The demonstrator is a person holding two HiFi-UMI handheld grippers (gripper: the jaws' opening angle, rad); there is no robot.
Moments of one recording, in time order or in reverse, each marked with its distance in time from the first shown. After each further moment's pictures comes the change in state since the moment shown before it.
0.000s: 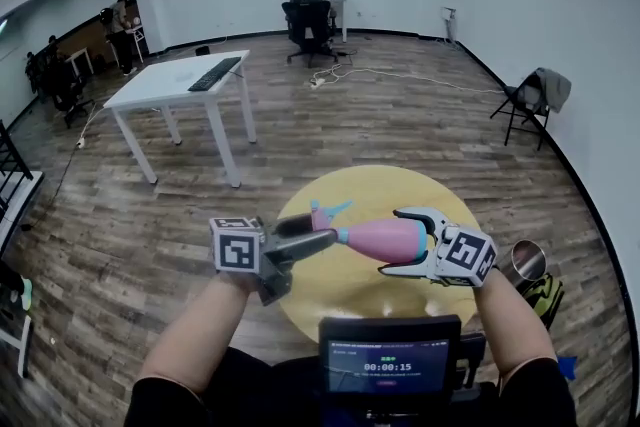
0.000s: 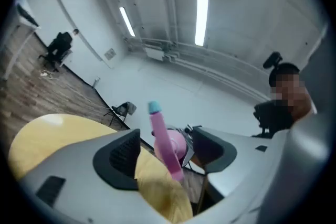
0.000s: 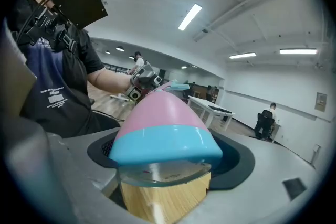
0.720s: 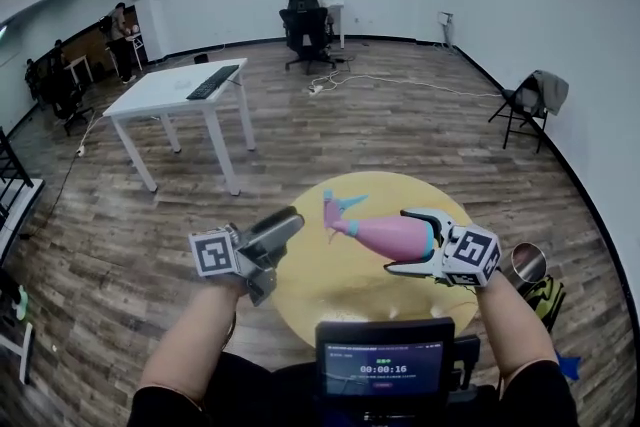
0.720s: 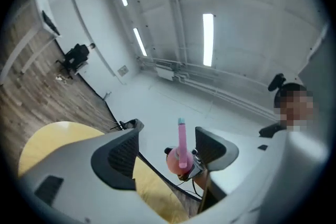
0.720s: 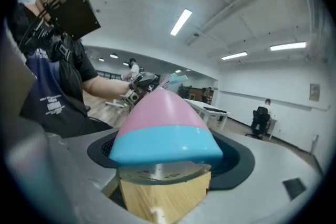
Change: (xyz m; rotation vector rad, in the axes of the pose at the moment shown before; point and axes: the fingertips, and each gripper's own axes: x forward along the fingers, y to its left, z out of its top) left arm -0.044 0.024 0.032 -0.092 -0.219 0.095; right arm -0.021 -0.015 -0.004 0.085 -0.050 -0.047
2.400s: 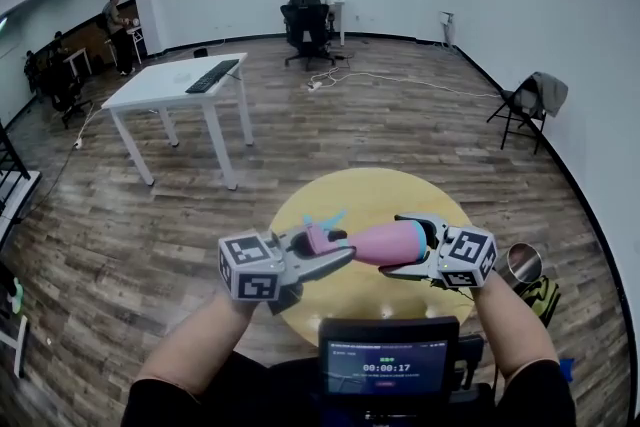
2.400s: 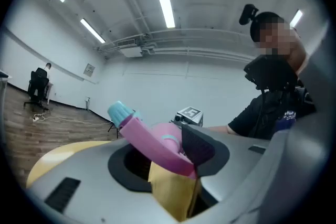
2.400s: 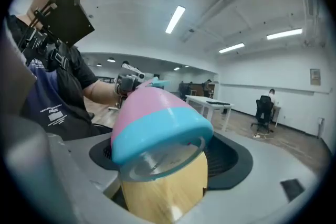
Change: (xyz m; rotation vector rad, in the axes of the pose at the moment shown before) left arm 0.043 -0.063 -0.075 0.444 0.309 -0.129; right arm 0.017 0.012 -0.003 0.099 0.020 0.029
